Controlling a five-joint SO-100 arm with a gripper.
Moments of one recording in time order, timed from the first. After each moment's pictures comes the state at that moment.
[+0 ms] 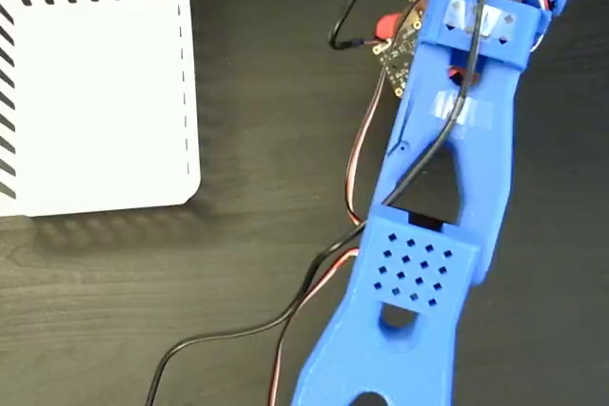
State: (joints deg) arm 26.5 29.7 23.8 90.4 -47.2
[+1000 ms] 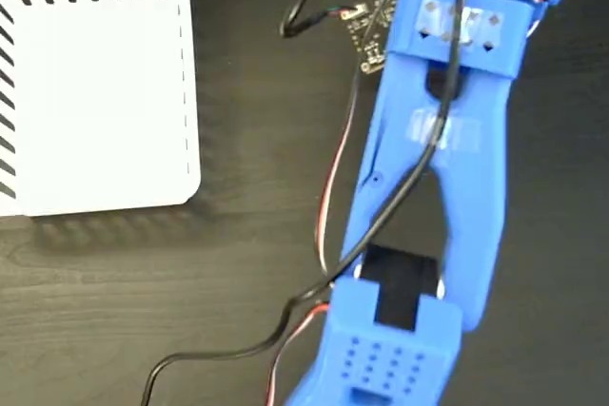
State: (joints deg) arm 23.1 61.3 47.5 89.5 -38.7
